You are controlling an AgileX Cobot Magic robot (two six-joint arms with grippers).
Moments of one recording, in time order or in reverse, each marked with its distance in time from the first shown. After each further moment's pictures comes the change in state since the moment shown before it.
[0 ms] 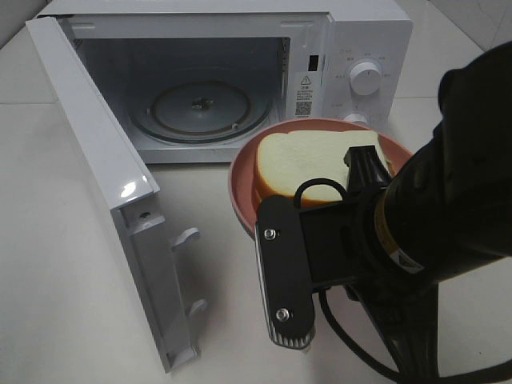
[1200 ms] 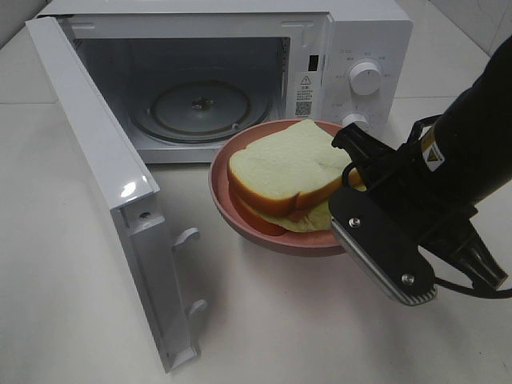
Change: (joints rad) left arm 0.000 0.000 0.000 0.000 0.000 0.000; right arm -0.415 0.000 0.000 0.353 -0.164 -1.130
